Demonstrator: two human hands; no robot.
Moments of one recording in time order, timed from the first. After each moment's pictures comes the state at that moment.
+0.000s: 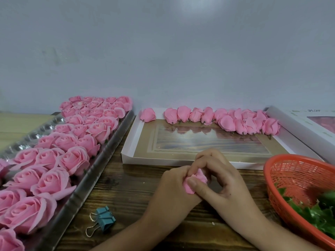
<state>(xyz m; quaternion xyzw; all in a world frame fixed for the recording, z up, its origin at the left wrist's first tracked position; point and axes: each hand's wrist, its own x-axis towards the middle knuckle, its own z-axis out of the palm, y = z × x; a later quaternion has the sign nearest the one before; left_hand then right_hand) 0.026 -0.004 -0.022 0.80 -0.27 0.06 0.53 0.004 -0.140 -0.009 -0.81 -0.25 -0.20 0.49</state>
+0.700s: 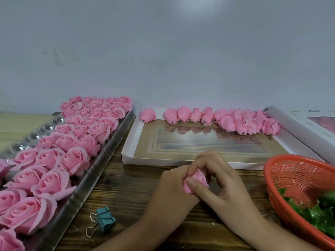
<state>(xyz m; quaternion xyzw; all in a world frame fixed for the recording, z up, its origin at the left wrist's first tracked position) 0.027 -0.006 -0.025 0.81 -0.27 0.09 0.50 0.003 -0.140 -0.011 -0.82 -0.25 -0.20 0.47</state>
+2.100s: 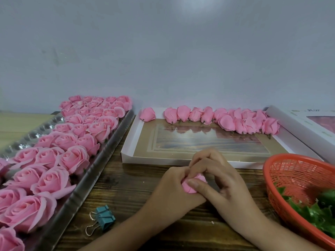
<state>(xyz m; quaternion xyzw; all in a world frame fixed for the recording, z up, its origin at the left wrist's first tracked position) 0.026 0.001 -0.018 0.76 -0.30 -0.02 0.58 0.003 -0.141 -0.008 -0.80 -0.28 -0.20 0.49</state>
